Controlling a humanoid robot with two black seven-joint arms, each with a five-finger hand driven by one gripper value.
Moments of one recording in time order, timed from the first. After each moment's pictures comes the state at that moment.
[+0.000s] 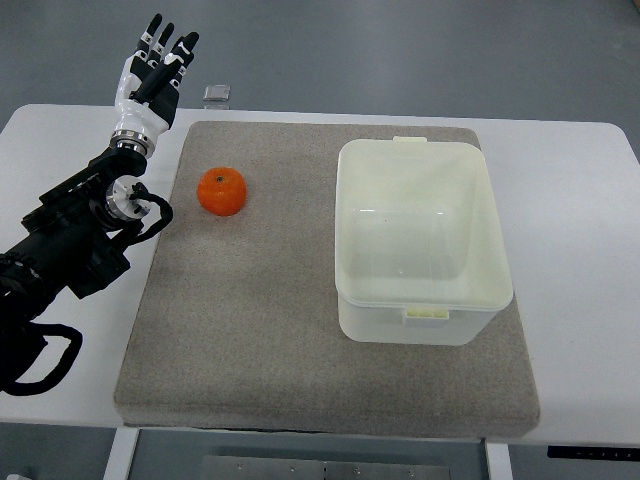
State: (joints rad) left arm -0.98 0.10 -0.59 -0.29 -0.14 -0.27 -0.54; right arm 0.03 0.00 -0.05 0.13 0.02 -0.15 0.17
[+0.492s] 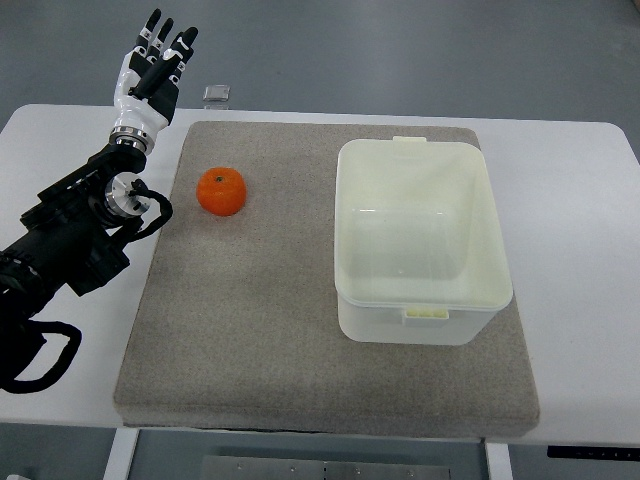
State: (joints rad) left arm -0.99 0.11 -0.59 -0.29 -0.15 -0.26 -0.54; right arm 0.03 0.00 -0.05 0.13 0.02 -0.15 0.17
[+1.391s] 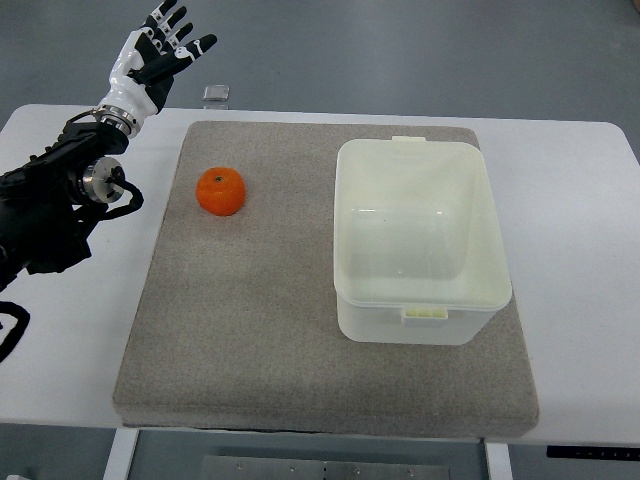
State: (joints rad) left arm -1.10 0.25 -0.11 -0.34 -0.10 -0.28 -0.52; right arm 0.03 0.00 -0.05 0.13 0.02 -0.15 0.17
